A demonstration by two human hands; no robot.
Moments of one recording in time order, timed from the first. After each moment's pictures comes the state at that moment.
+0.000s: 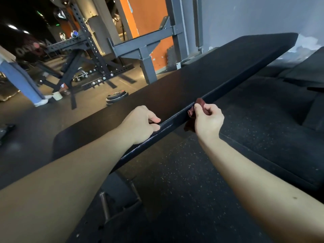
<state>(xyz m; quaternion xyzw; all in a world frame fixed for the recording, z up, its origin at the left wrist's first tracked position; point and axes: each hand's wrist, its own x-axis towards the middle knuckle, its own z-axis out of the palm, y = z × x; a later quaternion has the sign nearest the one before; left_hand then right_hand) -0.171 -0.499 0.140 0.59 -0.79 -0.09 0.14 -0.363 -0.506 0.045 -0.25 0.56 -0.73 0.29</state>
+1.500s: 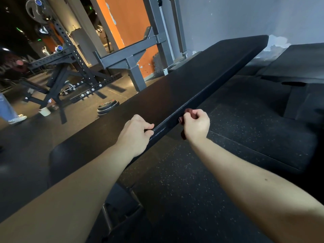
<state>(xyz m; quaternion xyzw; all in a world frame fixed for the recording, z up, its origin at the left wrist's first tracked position) -0.171 -0.483 0.128 0.57 -0.81 -0.03 0.17 -0.351 -0.494 0.045 -0.25 0.61 -0.69 0.30</state>
